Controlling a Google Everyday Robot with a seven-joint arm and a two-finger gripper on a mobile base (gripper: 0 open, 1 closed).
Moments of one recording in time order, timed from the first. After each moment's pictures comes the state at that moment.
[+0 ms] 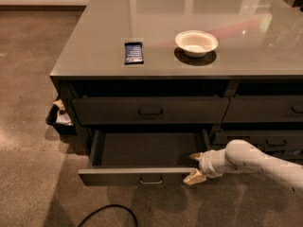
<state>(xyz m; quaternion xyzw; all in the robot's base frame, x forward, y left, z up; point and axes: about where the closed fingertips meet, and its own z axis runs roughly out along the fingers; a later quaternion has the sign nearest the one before) 0.532 -0.177 0.432 -0.56 0.77 0.16 0.28</state>
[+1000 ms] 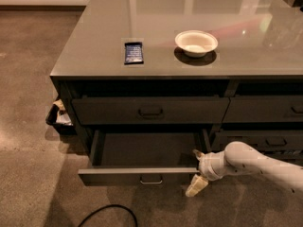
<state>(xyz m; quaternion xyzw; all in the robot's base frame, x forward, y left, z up) 0.522 -0.175 0.425 -0.57 0.76 0.16 0.27</state>
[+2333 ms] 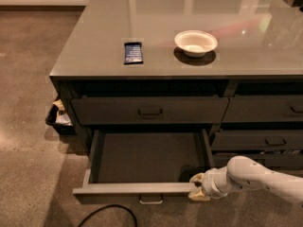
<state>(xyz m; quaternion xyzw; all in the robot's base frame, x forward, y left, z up) 0.452 -0.176 0.412 -0.58 0.76 0.17 0.22</state>
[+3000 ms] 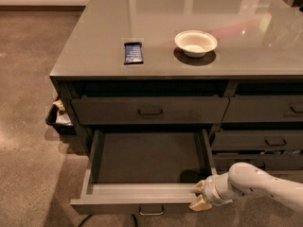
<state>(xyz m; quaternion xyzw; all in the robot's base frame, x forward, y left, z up) 0.430 -0.175 0.413 -0.58 0.76 0.17 0.22</state>
